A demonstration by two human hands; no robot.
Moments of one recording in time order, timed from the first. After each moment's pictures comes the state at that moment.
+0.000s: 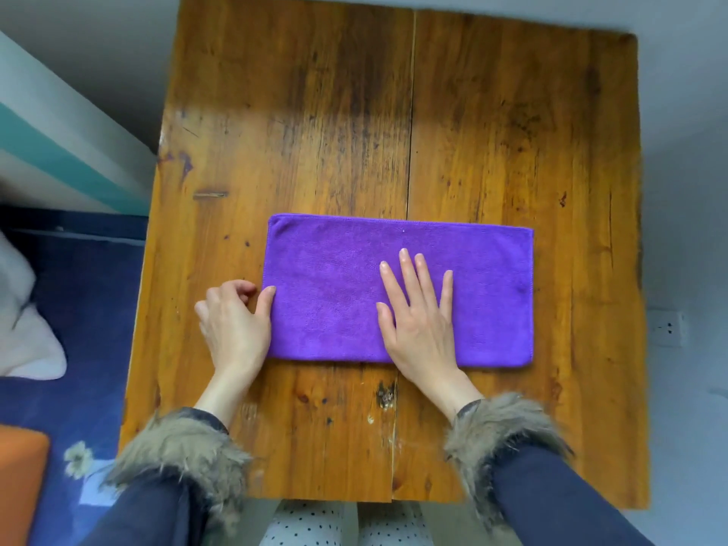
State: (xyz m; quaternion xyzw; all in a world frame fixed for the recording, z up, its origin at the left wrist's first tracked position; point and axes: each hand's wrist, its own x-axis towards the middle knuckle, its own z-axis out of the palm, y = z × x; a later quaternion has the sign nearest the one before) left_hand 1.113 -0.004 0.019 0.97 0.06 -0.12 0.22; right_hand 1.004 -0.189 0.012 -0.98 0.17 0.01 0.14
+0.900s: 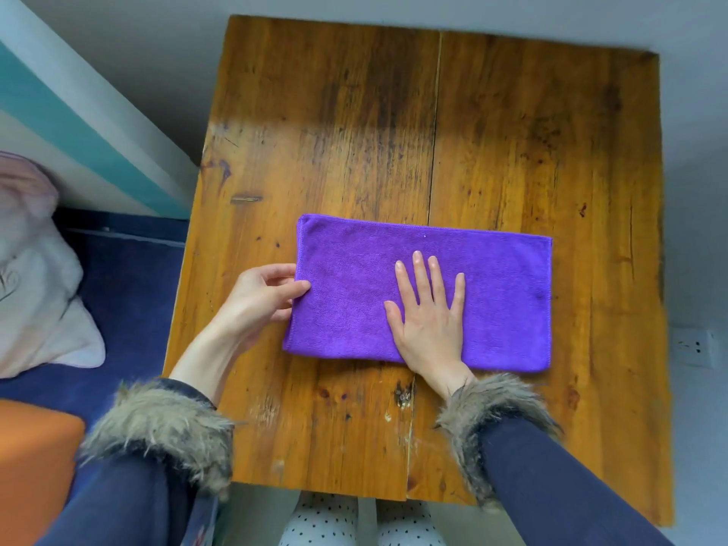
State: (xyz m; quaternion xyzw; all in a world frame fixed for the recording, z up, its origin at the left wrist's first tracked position) left_hand 1.145 -0.007 0.078 0.74 0.14 -0.40 0.52; right_hand 1.013 -0.181 0.002 -0.98 0.17 0.07 0.09
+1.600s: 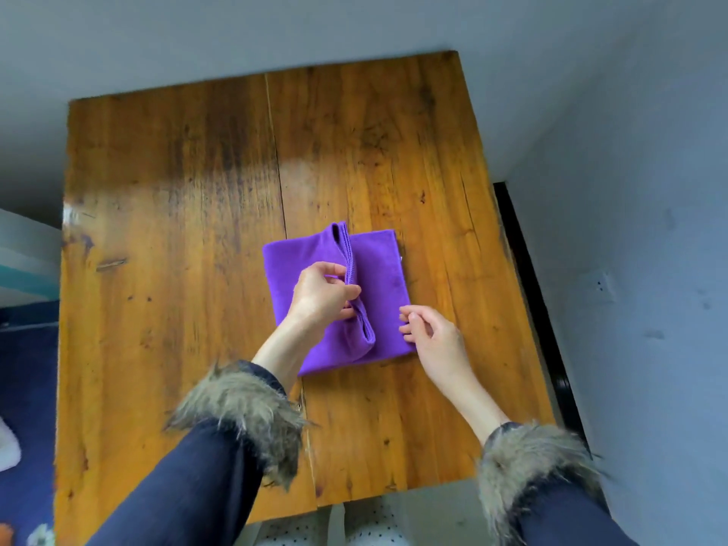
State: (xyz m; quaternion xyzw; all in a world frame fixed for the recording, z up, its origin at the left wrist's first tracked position) left_hand 1.047 -0.225 0.095 0.78 0.06 -0.42 0.46; right_hand 0.898 -0.301 0.037 -0.69 0.44 -0.05 0.57
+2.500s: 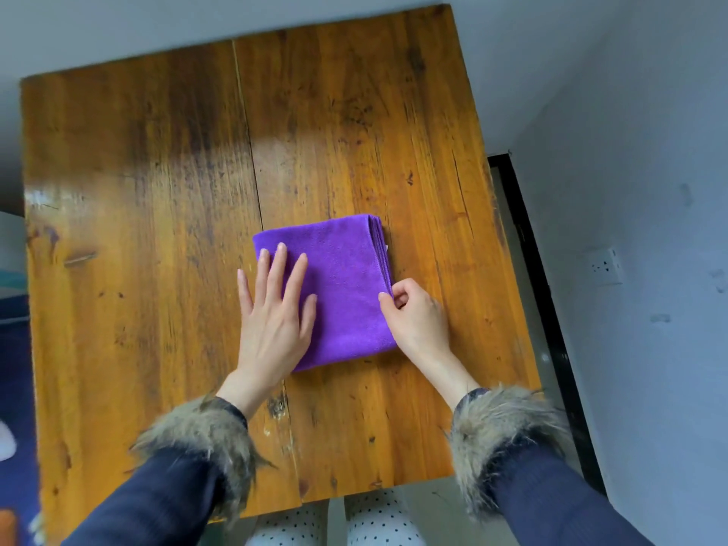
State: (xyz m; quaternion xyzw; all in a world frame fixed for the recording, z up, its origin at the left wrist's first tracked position) left_hand 1.036 -0.169 0.033 0.92 -0.38 -0.09 0.09; right_hand 0.923 -0.319 0.034 -0.77 0.46 0.05 0.44
